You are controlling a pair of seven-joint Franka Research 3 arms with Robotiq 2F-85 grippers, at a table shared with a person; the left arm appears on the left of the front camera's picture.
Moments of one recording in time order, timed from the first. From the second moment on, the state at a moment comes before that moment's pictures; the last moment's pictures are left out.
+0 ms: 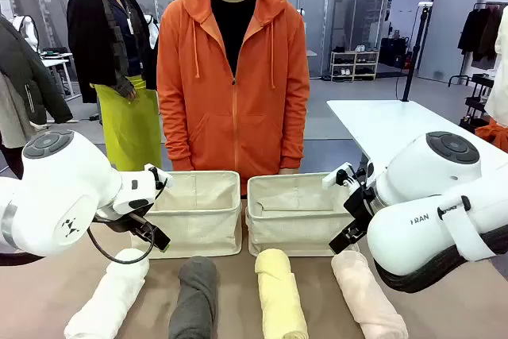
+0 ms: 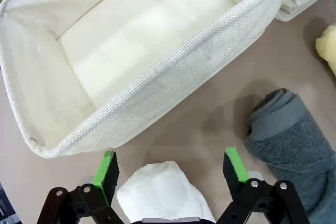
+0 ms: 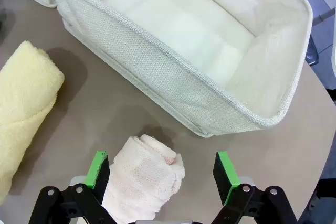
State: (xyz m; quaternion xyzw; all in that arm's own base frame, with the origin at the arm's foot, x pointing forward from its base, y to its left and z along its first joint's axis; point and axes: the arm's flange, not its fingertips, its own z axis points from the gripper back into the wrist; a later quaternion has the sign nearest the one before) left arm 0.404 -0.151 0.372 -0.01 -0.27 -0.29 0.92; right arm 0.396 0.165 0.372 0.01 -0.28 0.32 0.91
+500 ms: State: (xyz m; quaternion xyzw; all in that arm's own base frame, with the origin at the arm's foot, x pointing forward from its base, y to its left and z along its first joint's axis) left arm 0.403 -0.152 0.372 -0.01 -0.27 -0.29 0.92; right arm 0.396 0.165 0.372 0.01 -0.28 0.32 0.91
